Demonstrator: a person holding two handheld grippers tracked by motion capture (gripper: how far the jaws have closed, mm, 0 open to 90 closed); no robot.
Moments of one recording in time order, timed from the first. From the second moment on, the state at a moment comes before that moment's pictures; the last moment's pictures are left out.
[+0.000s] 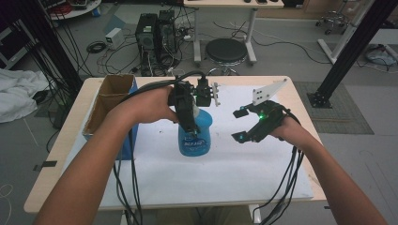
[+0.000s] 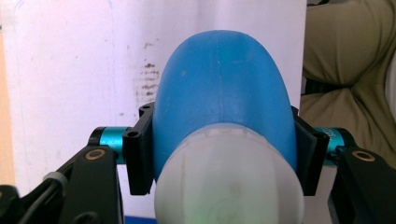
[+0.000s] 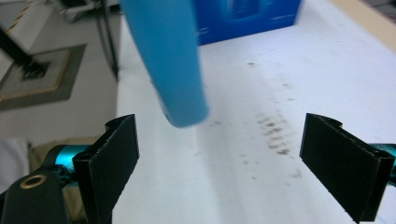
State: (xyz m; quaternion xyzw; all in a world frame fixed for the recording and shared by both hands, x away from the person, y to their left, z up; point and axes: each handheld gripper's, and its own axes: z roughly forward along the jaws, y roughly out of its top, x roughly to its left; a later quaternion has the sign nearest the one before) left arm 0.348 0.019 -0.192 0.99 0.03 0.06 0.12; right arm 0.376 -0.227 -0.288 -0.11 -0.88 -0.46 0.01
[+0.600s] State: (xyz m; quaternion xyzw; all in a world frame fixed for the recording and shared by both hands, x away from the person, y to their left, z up) left arm 0.363 0.051 -0.172 0.98 0.11 0.10 0.12; right arm 0.382 -0.283 -0.265 -0.21 -0.94 -0.27 -0.05
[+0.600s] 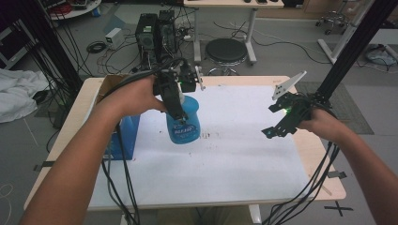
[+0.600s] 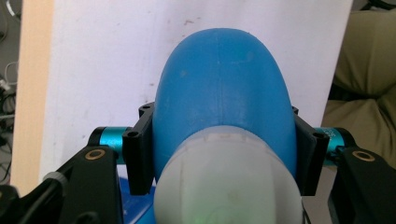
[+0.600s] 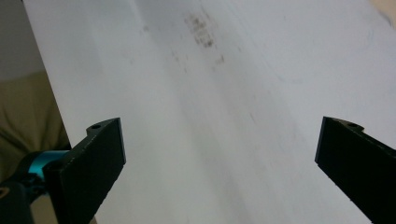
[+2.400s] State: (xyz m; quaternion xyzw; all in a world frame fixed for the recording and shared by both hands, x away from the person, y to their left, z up) left arm 0.375 0.224 -0.085 0.91 0.35 0.16 0.12; right arm 0.382 -0.307 -0.246 -0.18 -0.96 -0.19 -0.05
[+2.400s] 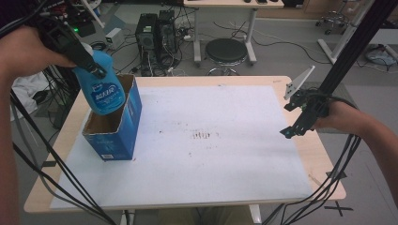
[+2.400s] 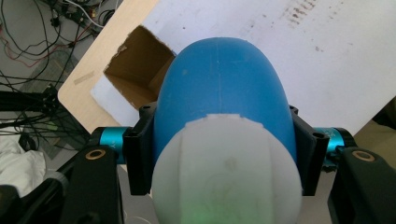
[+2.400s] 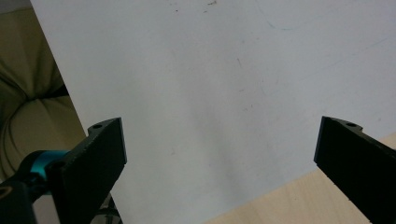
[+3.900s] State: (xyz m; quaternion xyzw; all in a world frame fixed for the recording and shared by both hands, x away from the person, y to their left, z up) left arm 0.405 0.253 -0.280 0.93 0.34 0.12 0.09; right arm 0.384 -0.295 -0.266 -0.18 -0.96 -0.19 -0.04
